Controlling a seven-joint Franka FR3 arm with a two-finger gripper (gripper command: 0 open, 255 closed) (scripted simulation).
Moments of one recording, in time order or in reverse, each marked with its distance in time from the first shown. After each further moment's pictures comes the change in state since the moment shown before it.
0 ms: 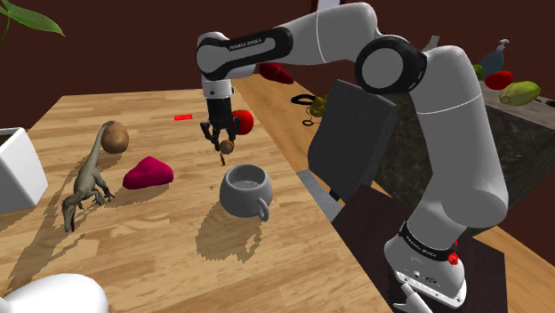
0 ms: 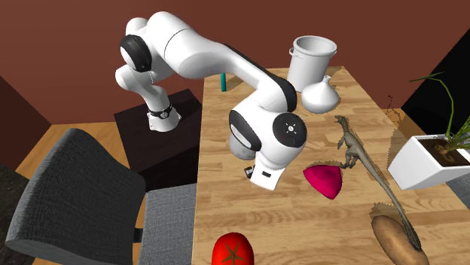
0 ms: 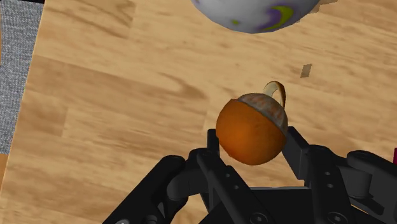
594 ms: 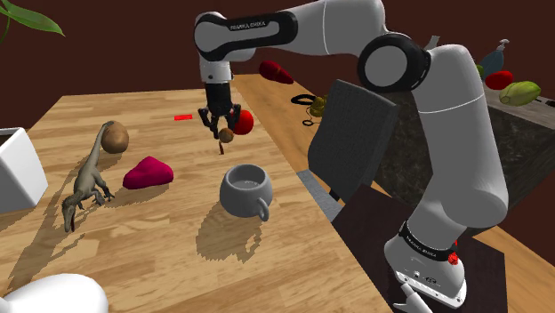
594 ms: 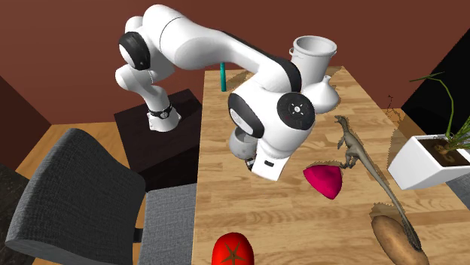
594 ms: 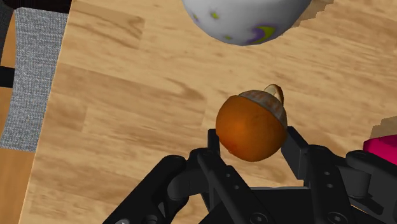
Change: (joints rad) arm 0.001 -0.019 0.002 0.090 0.000 -0.108 0.016
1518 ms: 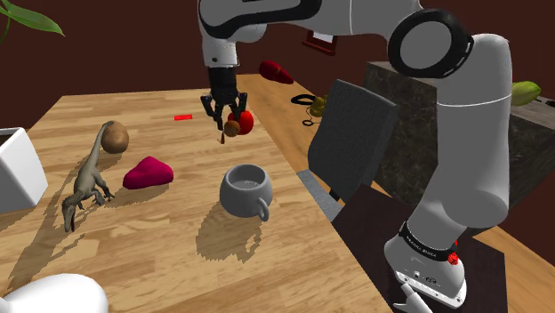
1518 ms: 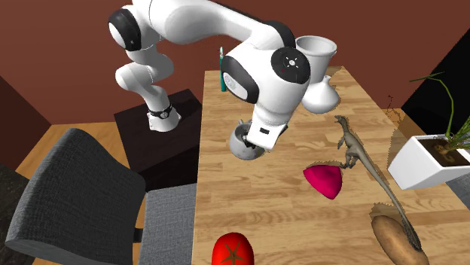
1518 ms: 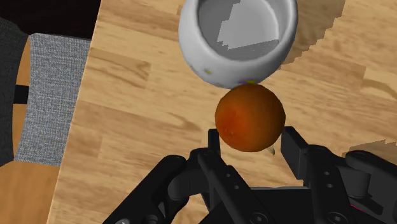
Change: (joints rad) arm 0.012 -0.184 0.017 -0.146 0.022 -0.031 0.037
